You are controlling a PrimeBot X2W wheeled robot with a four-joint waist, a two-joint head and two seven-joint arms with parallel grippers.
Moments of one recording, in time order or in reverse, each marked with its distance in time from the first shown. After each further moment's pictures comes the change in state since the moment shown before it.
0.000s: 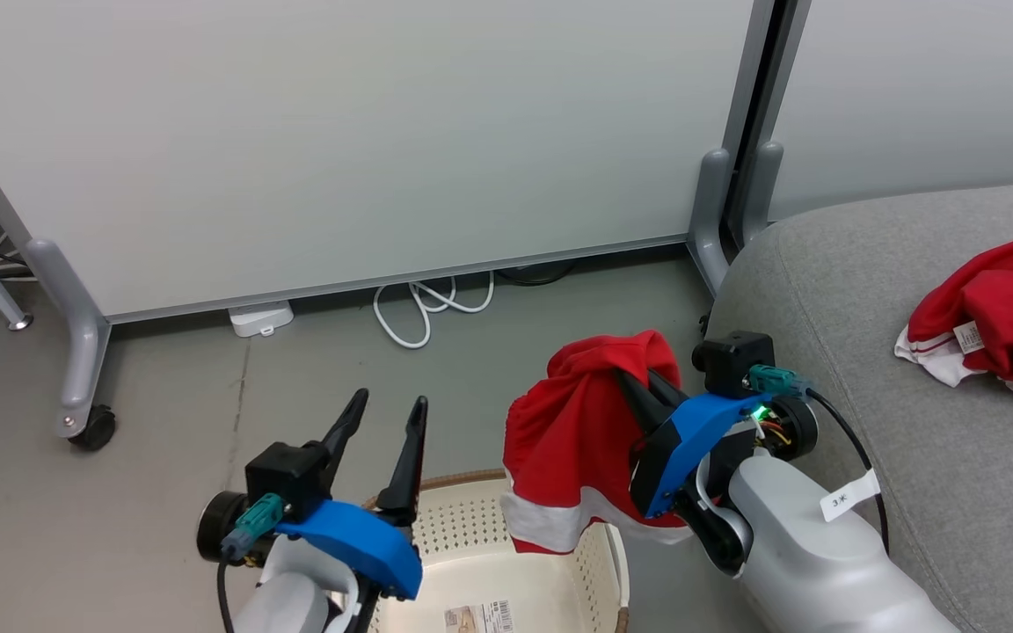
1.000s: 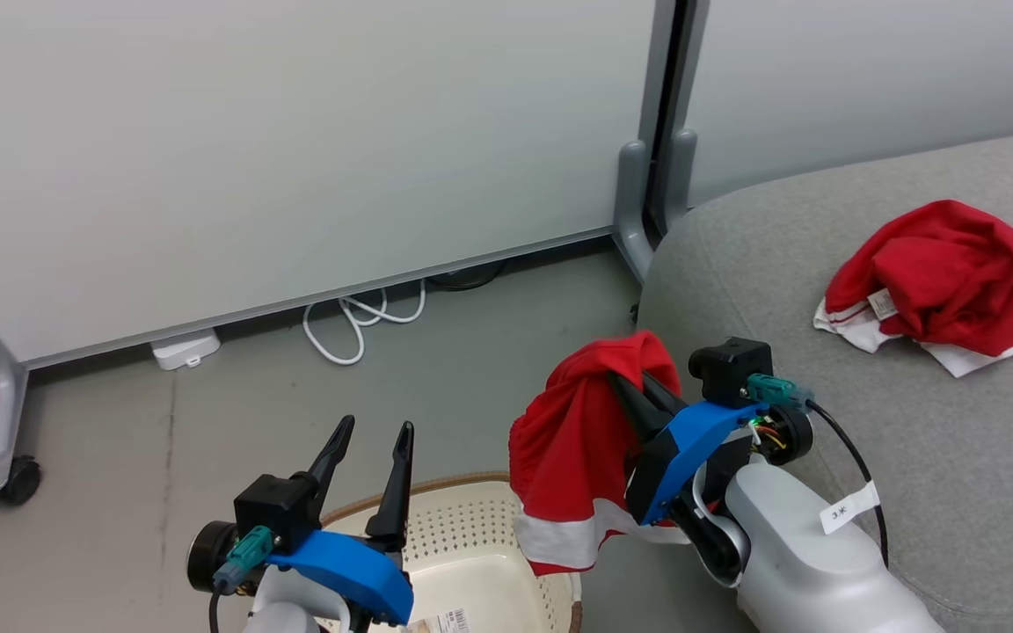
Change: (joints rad) left arm 0.112 -0.077 0.217 -0.007 0.189 -0.090 0.000; right arm 0.037 0.000 -0.027 -0.064 -0.036 0.000 -0.004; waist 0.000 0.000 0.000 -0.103
